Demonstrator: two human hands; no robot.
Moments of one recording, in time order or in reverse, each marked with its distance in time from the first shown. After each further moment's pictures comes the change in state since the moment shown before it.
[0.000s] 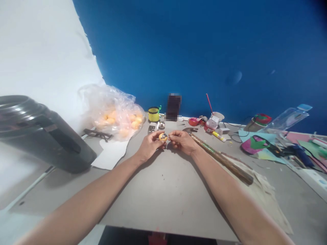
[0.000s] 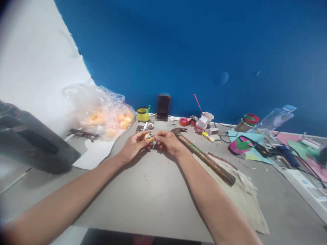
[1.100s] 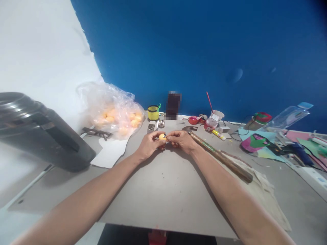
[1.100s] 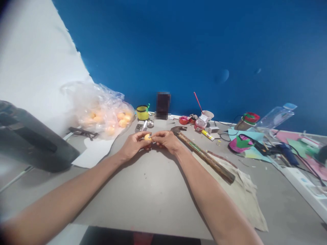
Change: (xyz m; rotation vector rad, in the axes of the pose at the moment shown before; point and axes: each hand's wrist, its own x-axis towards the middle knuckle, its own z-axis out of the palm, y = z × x) left_hand 0.001 0.000 -0.003 0.138 -0.048 -0.008; right_hand 0.003 0.006 -0.002 -0.163 0.064 0.004
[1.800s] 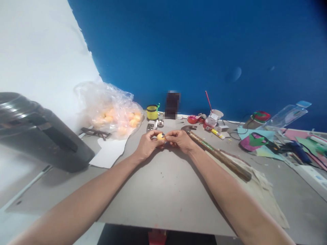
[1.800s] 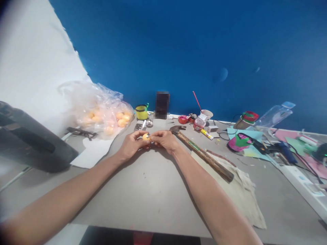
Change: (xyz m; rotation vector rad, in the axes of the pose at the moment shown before) left_hand -0.007 0.008 0.005 -0.026 0.120 -0.036; right_hand -0.001 -0.001 0.009 -0.005 0.056 0.004
